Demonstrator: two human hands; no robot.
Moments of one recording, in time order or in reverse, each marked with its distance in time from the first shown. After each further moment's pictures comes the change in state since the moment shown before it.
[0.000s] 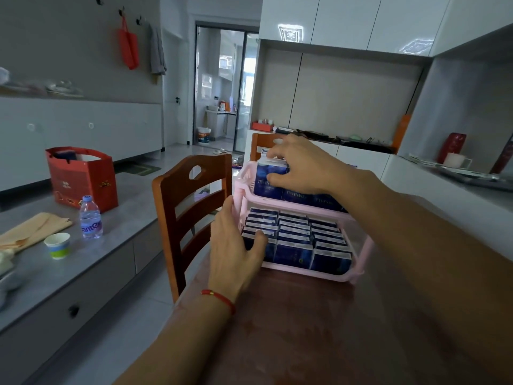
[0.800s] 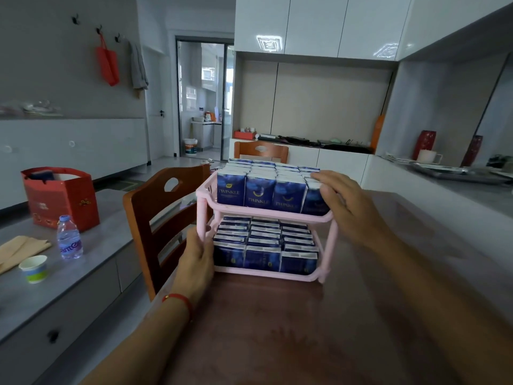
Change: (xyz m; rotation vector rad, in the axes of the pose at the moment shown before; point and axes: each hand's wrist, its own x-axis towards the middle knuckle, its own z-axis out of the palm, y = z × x) left_hand 0.002 -0.027 0.004 -0.225 -0.170 -0.256; right_hand -0.129 0.104 0.045 0.475 0.435 0.154
